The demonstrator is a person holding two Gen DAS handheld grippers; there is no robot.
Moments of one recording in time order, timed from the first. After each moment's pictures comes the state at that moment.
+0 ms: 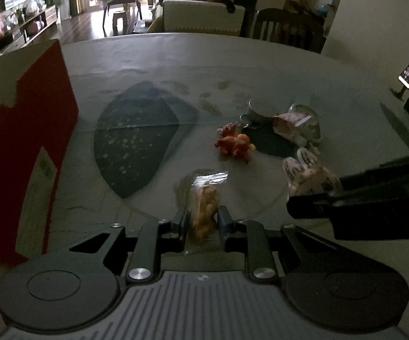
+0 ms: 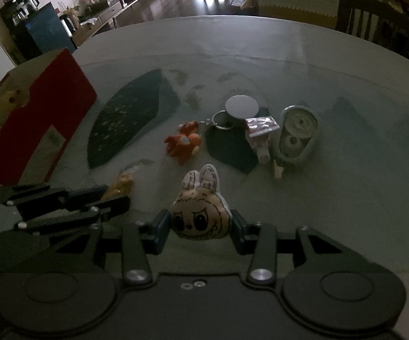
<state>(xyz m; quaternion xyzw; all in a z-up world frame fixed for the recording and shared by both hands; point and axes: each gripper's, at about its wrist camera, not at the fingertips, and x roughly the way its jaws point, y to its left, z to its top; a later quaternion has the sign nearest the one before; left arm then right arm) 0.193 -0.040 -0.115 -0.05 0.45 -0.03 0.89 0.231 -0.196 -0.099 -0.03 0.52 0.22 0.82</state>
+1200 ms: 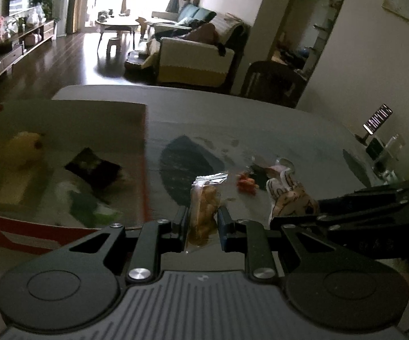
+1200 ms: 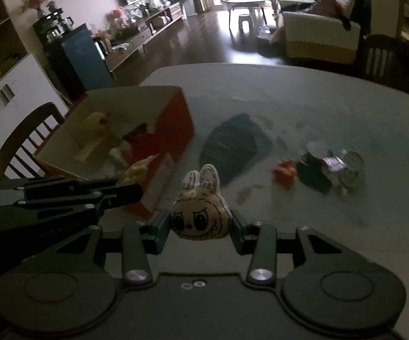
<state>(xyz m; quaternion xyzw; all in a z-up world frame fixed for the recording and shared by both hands) 0.108 0.079 -0.007 -0.10 0.38 -0.07 0.92 0.141 -0.103 0.002 -0.02 0.46 0.27 0.84</state>
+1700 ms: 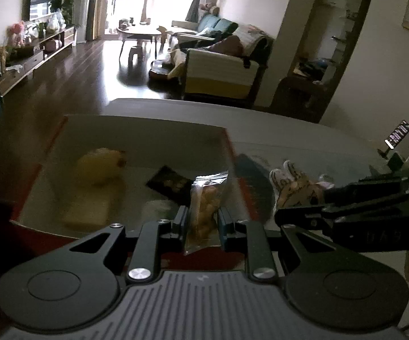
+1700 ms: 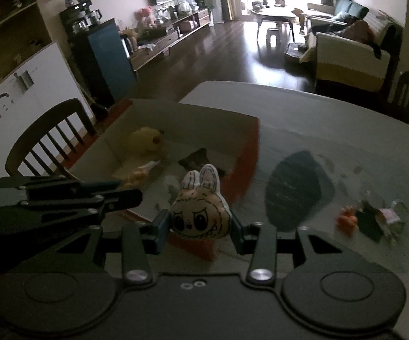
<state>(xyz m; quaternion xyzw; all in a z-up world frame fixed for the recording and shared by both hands) 0.094 0.185 0.009 -0.10 0.37 -0.04 0.92 0.141 0.012 0.018 -0.05 0.44 0.31 0.84</state>
